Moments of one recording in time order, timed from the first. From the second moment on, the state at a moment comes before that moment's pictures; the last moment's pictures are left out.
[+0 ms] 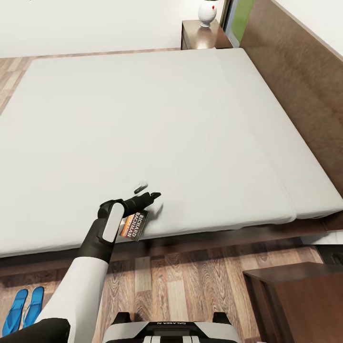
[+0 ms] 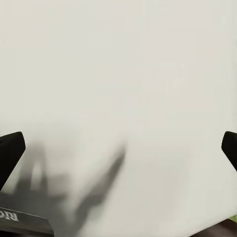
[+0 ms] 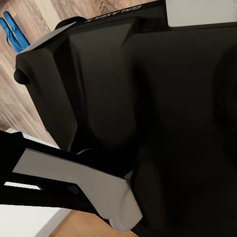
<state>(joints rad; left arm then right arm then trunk) -0.84 -0.17 0.08 -1.06 0.52 0.76 0.01 -0.33 -0.23 -0.09 -0.21 -0.06 0.14 0.98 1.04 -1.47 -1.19</state>
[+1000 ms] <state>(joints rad) -0.84 -0.17 0.08 -1.06 0.52 0.73 0.01 -0.33 -0.23 -0.09 -0.21 -0.06 0.14 0.98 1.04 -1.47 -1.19</state>
